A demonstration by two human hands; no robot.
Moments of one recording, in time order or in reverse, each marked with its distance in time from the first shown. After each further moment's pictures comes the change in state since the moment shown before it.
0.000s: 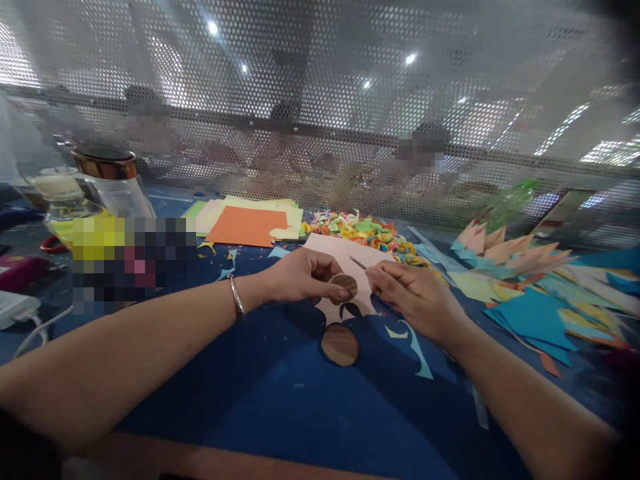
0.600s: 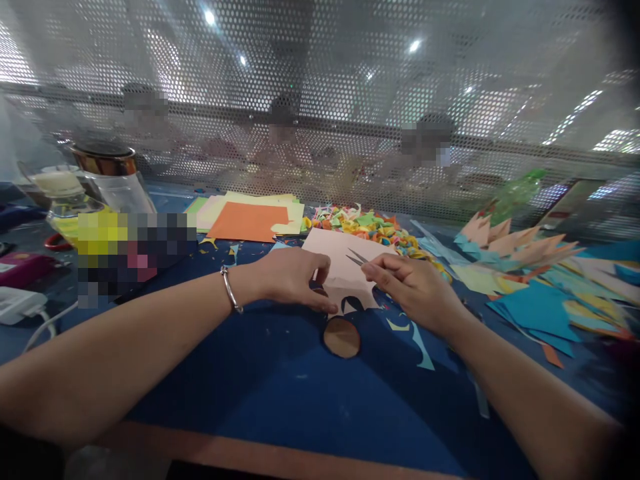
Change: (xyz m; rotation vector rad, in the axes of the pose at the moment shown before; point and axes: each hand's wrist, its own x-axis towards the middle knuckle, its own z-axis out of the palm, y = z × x) left_hand -0.013 0.030 -0.005 1.052 -0.026 -0.167; right_hand 0.003 0.002 0.001 -0.110 0.020 0.055
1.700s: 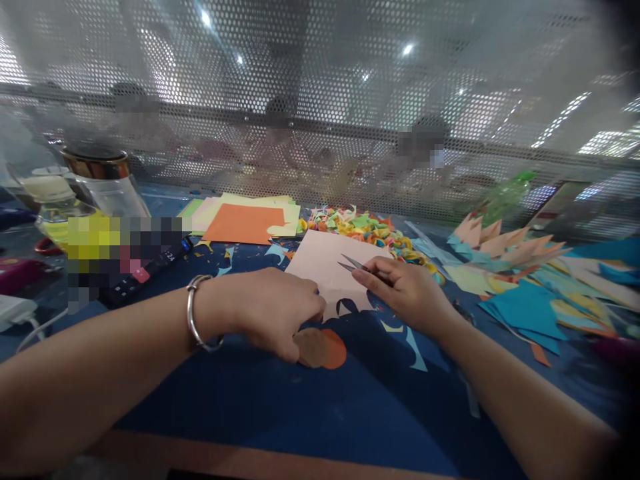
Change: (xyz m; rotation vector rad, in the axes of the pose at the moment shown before) left_hand -0.036 0.039 -0.025 0.268 -0.295 0.145; right_hand 0.002 0.001 0.001 -0.168 0.030 -0.035
